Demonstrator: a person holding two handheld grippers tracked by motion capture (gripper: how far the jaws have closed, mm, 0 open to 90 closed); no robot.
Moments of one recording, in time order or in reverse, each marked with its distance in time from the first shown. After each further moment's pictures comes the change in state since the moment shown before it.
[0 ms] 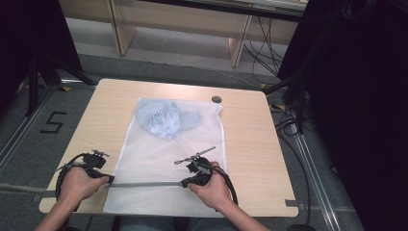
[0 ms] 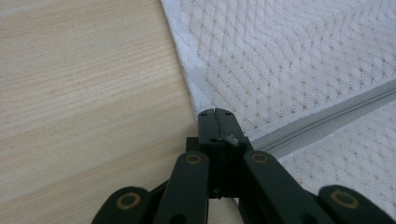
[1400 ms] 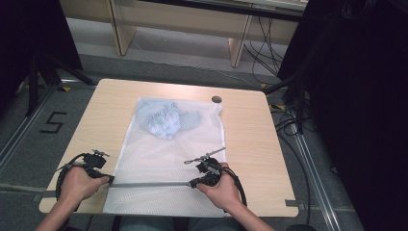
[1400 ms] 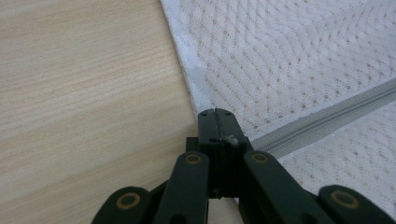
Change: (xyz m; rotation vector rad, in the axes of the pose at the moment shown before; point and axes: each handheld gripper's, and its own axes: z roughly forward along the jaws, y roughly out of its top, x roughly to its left) left arm -0.001 0.000 0.000 0.000 0.004 -0.001; right arm -0.016 -0.012 -0.014 0.003 -0.015 0.031
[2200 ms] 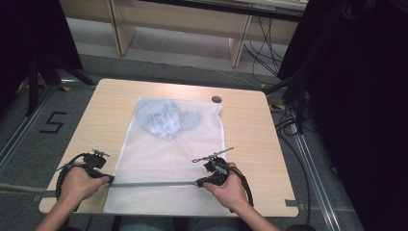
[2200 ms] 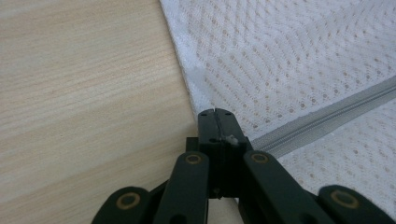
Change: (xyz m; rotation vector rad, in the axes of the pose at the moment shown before) left arm 0.000 0.000 0.000 0.001 0.000 0.001; right arm -0.015 -0.007 -0.011 -0.003 -0.020 0.044
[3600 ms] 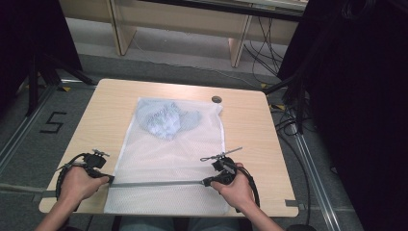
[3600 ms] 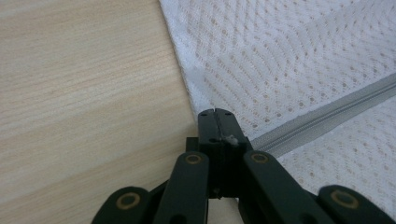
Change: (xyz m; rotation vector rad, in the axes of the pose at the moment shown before) left arm 0.000 0.000 0.000 0.000 -0.002 0.000; right arm -0.017 -0.007 -0.009 -0.005 -0.011 0.051
